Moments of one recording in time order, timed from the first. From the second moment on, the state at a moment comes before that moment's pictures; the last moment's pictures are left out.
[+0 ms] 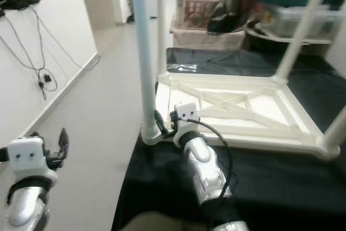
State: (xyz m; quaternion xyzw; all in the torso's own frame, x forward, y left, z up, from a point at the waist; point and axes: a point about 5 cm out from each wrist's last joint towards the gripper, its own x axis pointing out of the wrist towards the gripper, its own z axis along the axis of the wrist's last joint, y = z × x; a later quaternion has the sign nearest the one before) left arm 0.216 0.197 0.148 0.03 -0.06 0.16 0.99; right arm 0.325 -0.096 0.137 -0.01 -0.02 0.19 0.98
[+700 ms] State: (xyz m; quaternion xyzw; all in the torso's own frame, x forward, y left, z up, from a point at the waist) left arm 0.211 0.174 0.134 -0.01 -0.02 0.07 1.00; right arm 0.342 -0.134 0.136 -0.01 0.02 0.26 0.97
